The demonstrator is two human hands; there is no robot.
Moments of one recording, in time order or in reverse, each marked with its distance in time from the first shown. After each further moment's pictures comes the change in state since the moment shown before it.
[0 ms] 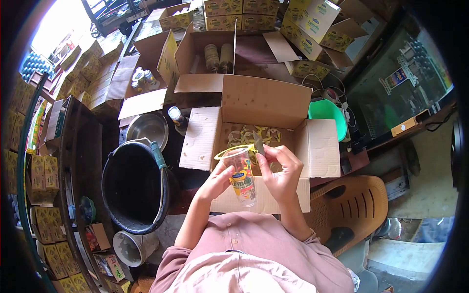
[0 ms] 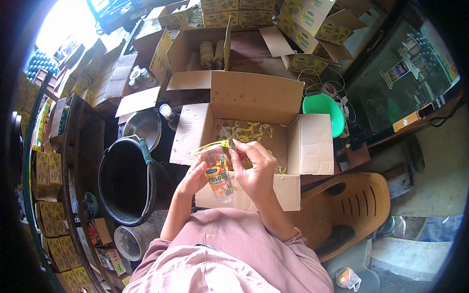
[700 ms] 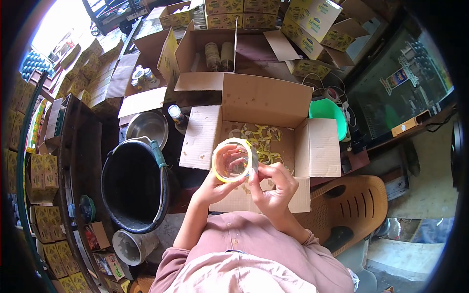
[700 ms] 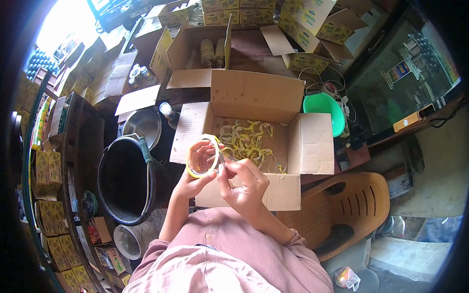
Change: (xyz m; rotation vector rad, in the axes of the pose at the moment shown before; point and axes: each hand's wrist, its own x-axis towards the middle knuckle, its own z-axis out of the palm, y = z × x) left_hand 0.002 0.021 0.028 0.444 0.047 0.288; right_hand -0.022 -0.030 0.005 0.039 0.059 -0.015
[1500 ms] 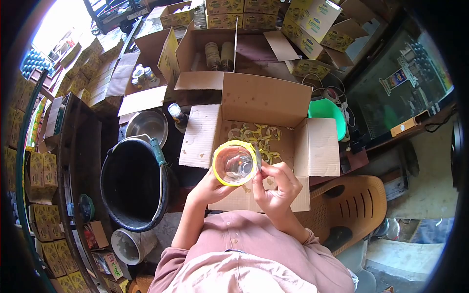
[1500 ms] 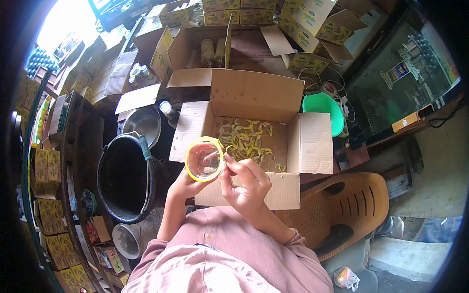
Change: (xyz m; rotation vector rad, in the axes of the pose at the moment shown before) left_hand -0.005 0.001 -0.005 0.299 -0.079 0.124; right_hand 0.000 -0.001 -0.006 -0.087 0.008 -0.099
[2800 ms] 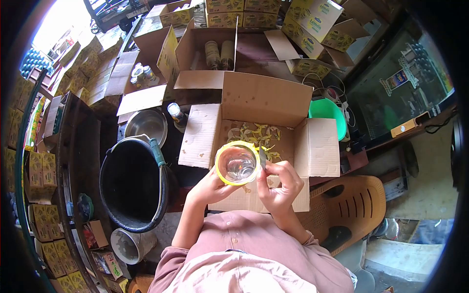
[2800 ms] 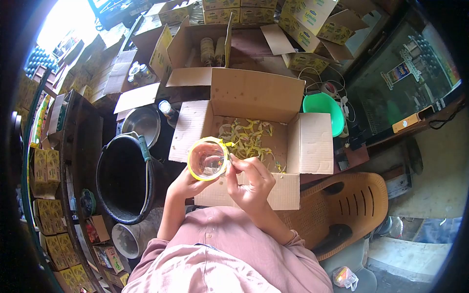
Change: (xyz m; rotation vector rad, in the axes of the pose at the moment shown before) left_hand 0.003 0.007 -0.003 0.098 -0.028 -0.129; right_hand 0.000 0.011 0.000 0.015 0.007 0.036
